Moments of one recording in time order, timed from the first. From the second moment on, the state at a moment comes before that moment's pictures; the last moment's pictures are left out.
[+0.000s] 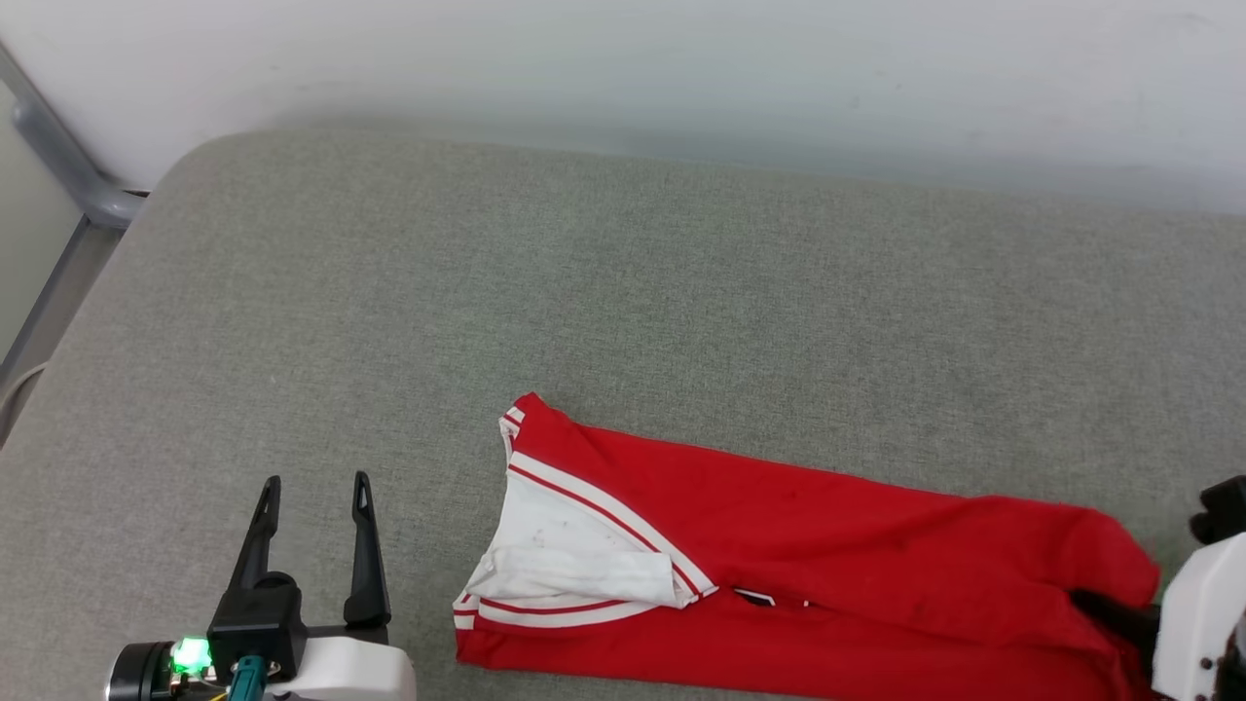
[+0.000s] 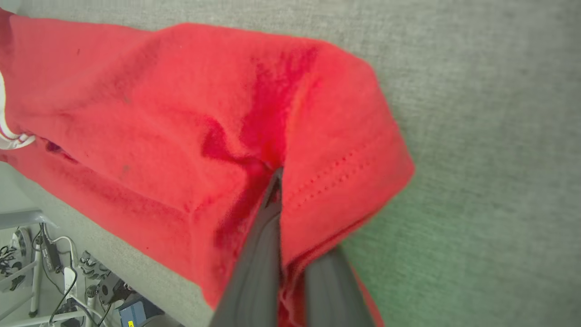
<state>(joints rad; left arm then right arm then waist) 0.05 0.17 -0.10 0.02 -0.10 0.20 -0.26 -0.18 -0.68 0.37 0.34 1.05 0.13 0.51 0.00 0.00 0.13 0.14</state>
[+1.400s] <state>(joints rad) 0.07 0.11 -0.07 0.03 -0.01 0.13 -0.26 -0.23 -0.67 0.42 0.02 0.99 0.13 0.58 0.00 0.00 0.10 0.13</state>
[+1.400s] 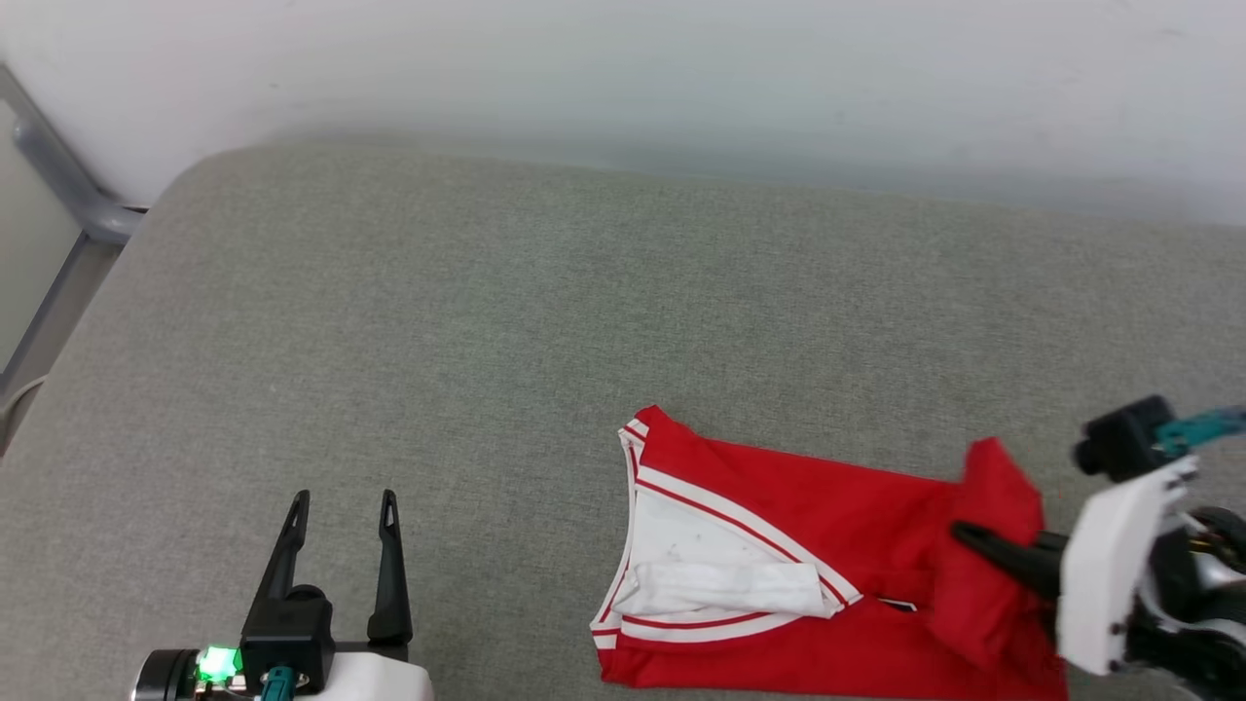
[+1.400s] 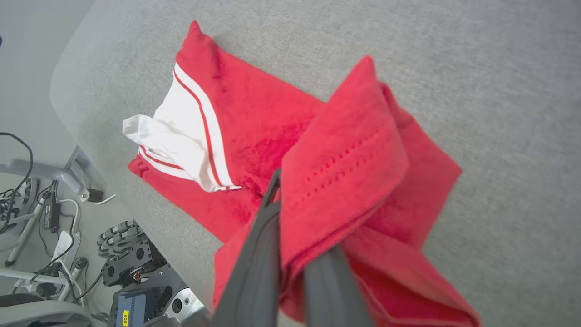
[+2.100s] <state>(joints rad) 0.03 0.09 -0.09 0.04 -0.01 0.13 -0.26 -0.56 -0.48 0.83 0.25 0.94 0.13 0.56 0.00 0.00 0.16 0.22</state>
